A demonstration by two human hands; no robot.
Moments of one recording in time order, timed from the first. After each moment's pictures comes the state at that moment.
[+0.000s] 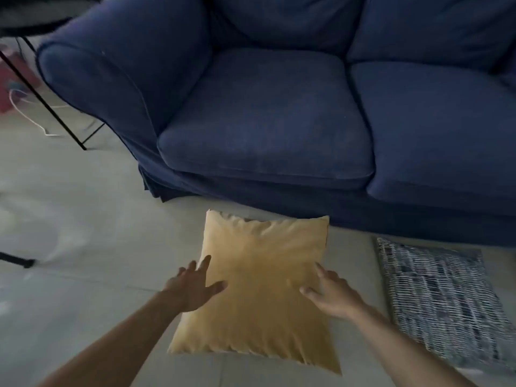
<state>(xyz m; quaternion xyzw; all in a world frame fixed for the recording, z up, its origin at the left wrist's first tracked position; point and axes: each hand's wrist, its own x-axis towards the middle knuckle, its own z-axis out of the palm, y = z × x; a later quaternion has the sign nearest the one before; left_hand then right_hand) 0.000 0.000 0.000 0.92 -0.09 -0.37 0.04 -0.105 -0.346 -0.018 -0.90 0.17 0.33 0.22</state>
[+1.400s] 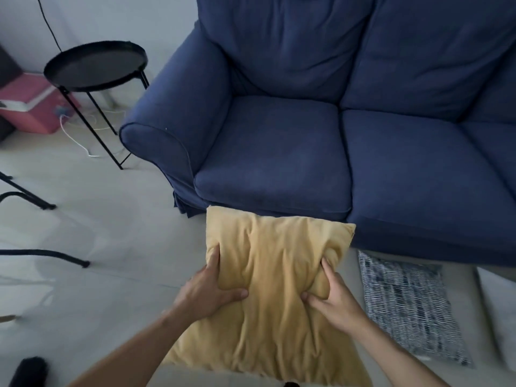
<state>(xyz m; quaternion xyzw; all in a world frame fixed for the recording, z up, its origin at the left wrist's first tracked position) -0.051 0.006 0.233 0.90 -0.03 -0.31 0.29 -0.150 -0.319 0.196 -0.84 0.19 0.18 0.47</state>
